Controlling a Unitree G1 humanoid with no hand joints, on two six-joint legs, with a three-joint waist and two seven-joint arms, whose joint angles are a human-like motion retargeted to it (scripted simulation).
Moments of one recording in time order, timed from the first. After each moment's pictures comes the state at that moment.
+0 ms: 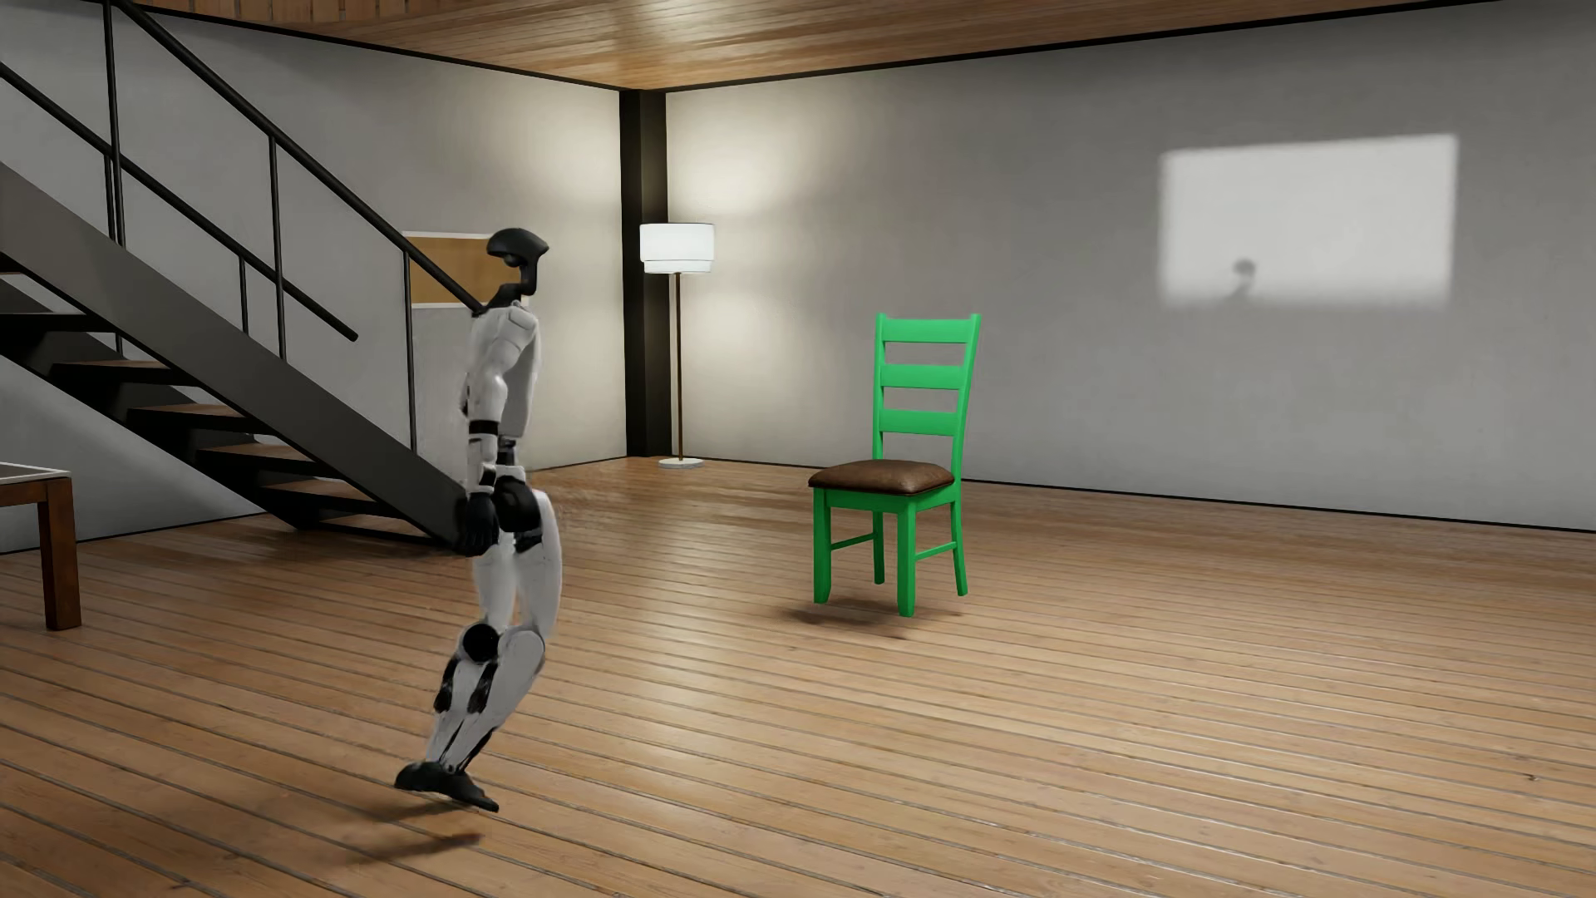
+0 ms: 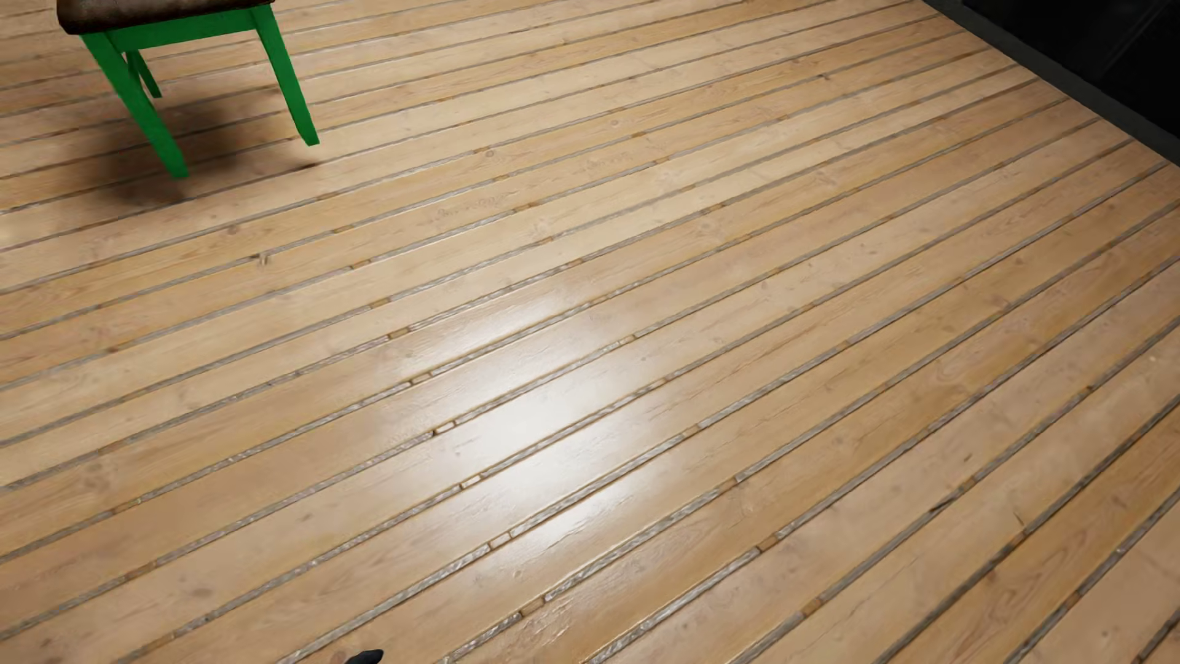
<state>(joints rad) 0.00 -0.04 -0.20 -0.08 -0.03 0.08 0.00 0.00 0.07 0.41 0.64 0.13 0.42 -0.22 -0.20 0.36 -0.41 0.00 0.00 -0.24 0.44 0.85 1.10 0.00 0.00 0.00 0.00 0.00 0.00</state>
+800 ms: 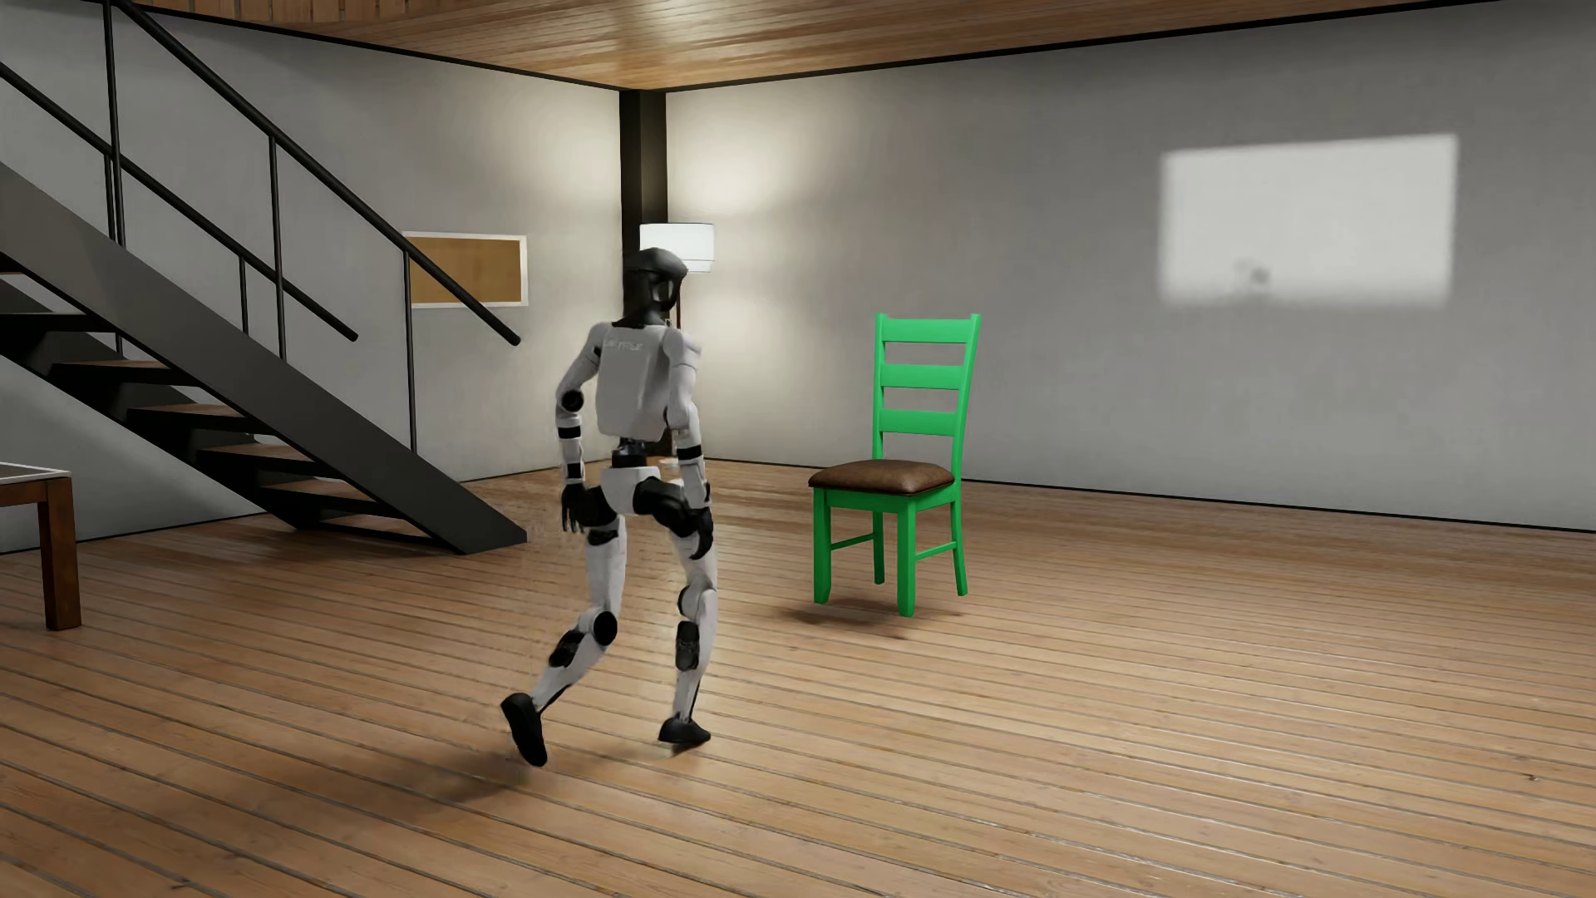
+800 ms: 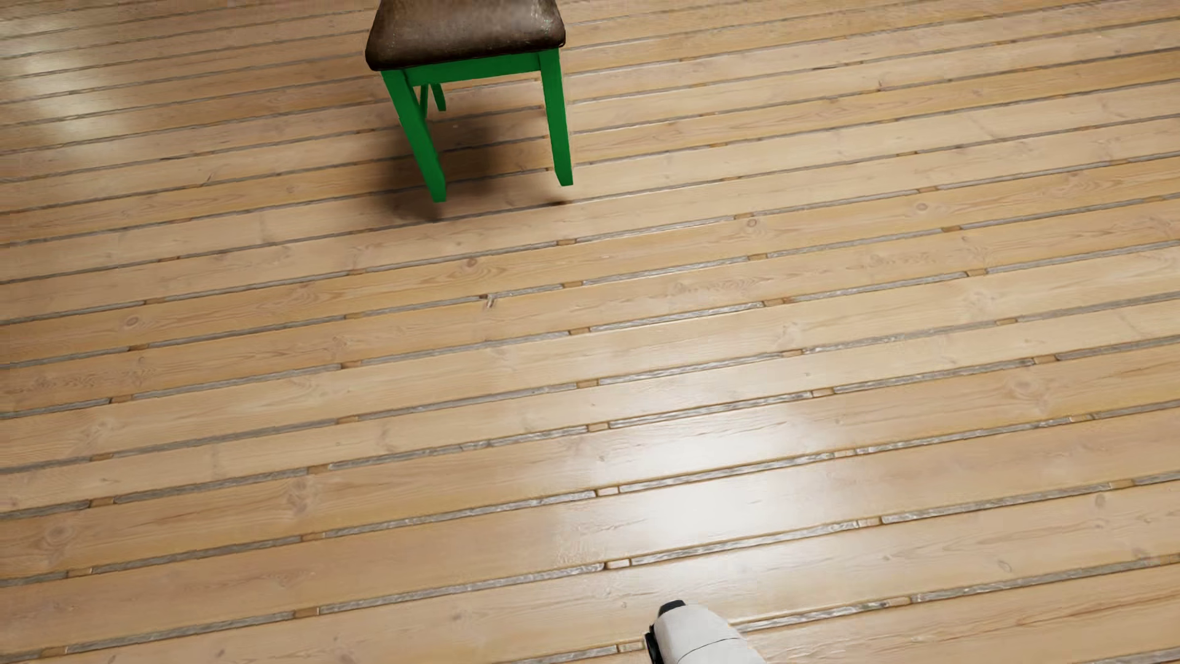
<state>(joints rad) 0.06 -0.52 -0.21 -0.01 0.10 0.14 0.00 0.00 0.15 0.98 0.82 0.29 0.24 0.03 -0.13 0.34 -0.42 0.00 0.00 -0.50 0.42 0.87 0.88 0.00 0.00 0.00 0.00 0.00 0.00</state>
